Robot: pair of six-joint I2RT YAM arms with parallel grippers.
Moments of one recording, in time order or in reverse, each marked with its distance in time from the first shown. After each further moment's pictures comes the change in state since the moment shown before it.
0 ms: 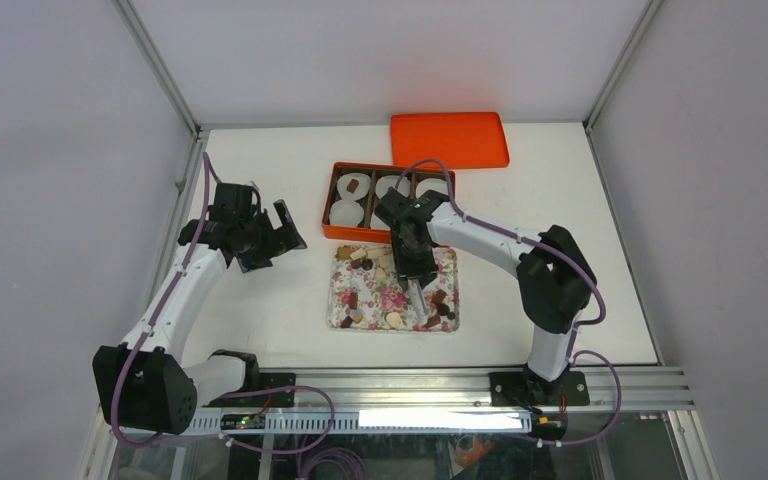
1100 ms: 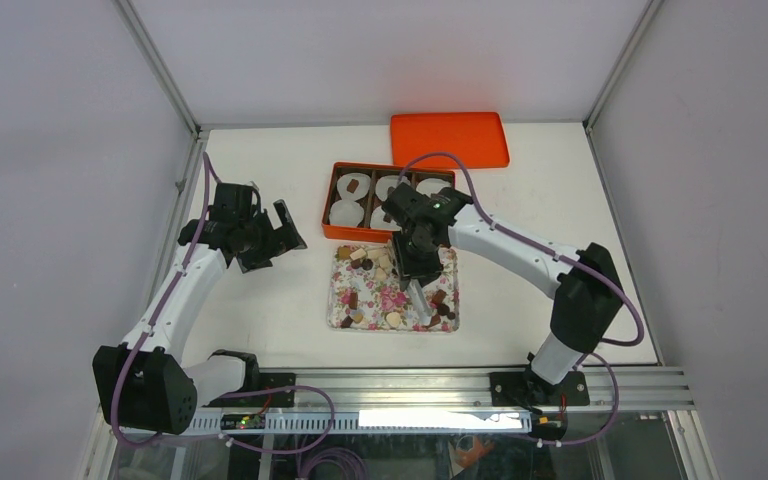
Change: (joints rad) left arm 0.000 0.000 0.000 0.000 -0.002 0.001; right arm 0.029 -0.159 0.001 -0.036 -0.063 -0.002
